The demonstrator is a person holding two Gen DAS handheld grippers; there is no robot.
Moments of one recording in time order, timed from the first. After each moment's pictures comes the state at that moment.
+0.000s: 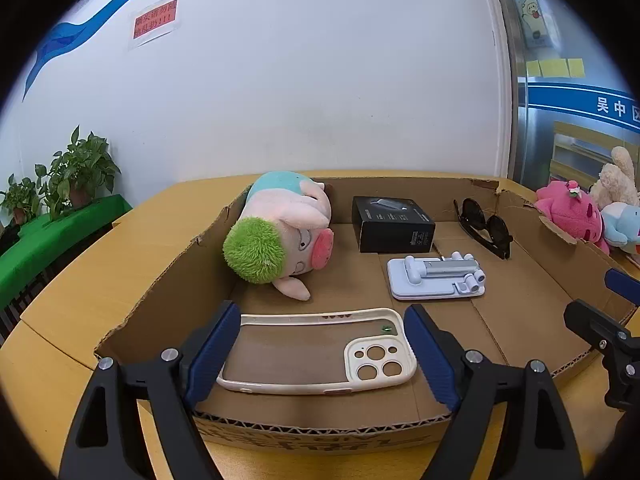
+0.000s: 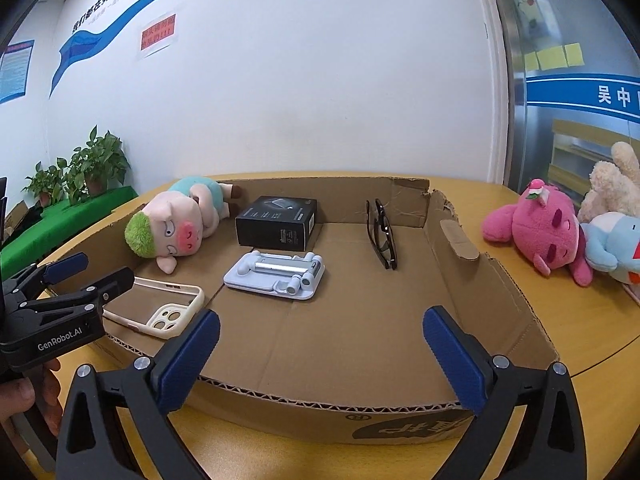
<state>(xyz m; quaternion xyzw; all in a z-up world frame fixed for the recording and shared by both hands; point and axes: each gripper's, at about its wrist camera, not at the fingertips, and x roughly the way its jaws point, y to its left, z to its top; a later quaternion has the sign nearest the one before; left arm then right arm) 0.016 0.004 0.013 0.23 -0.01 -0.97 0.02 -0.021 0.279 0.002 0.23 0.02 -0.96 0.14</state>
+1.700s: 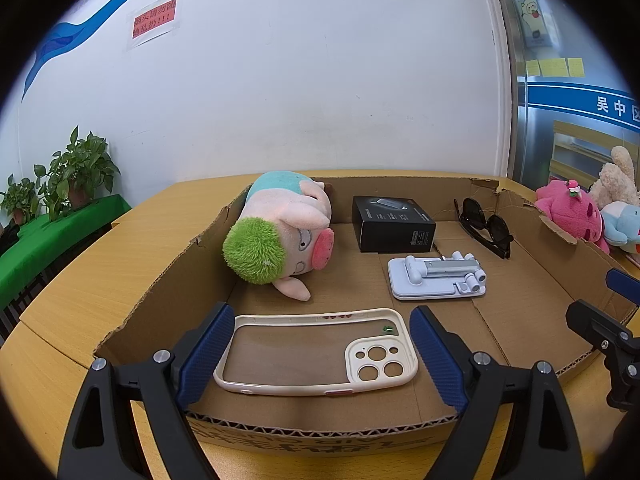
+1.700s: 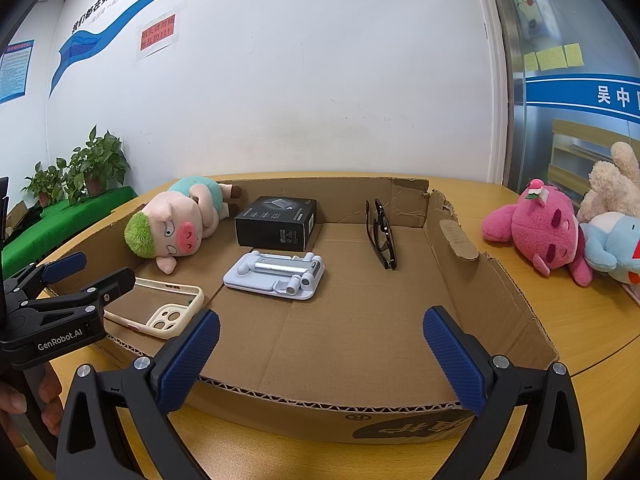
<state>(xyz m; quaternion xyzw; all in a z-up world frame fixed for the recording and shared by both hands) 0.014 0.003 0.013 0.24 -0.01 -0.97 0.02 -0.020 0.279 0.002 0.23 0.02 -0.96 0.14</state>
